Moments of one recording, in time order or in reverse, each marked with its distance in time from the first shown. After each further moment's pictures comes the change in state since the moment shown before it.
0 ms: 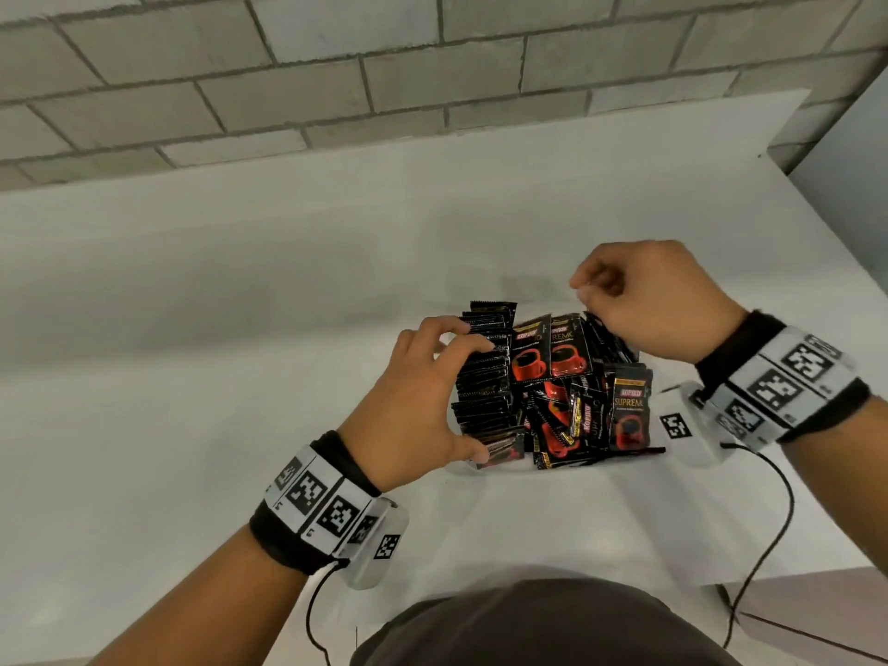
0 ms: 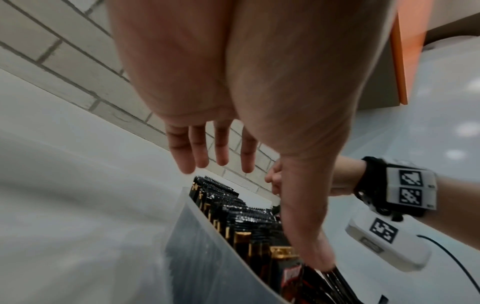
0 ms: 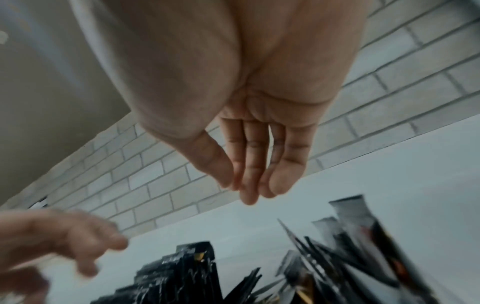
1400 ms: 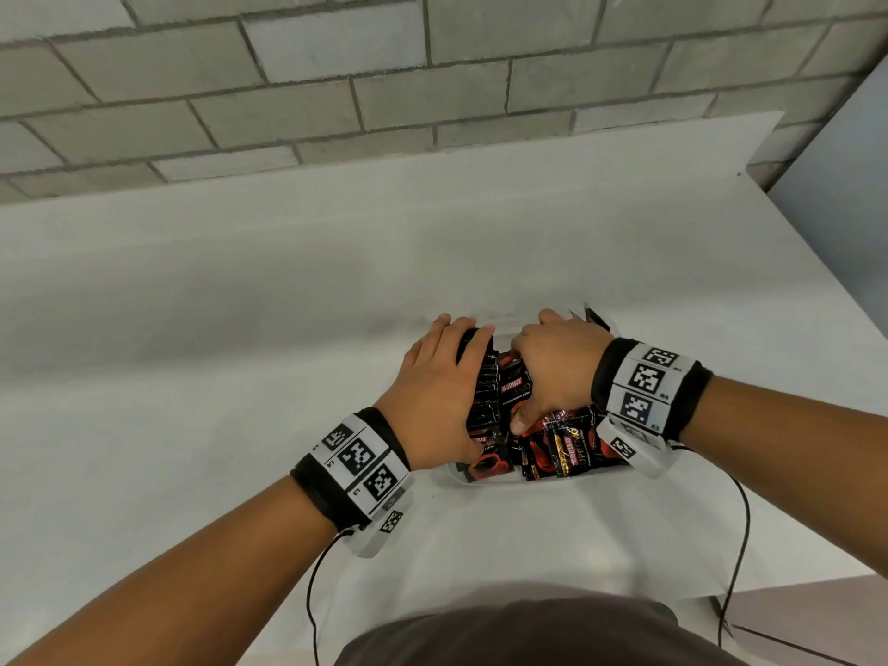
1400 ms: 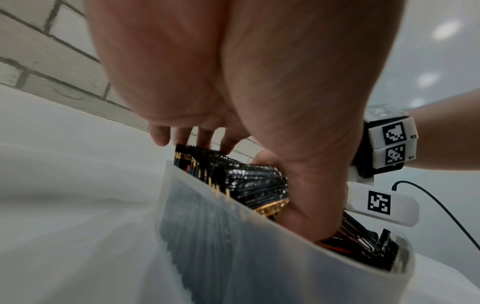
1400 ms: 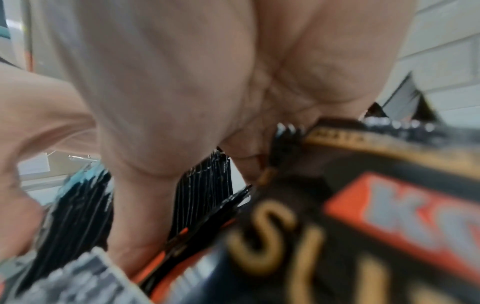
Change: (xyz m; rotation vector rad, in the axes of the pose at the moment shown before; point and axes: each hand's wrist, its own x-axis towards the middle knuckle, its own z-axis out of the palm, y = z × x) left_hand 0.041 0.002 0.025 0.278 -0.084 0.007; right_hand 0.020 -0.008 0.062 -0.639 -0.626 -0.101
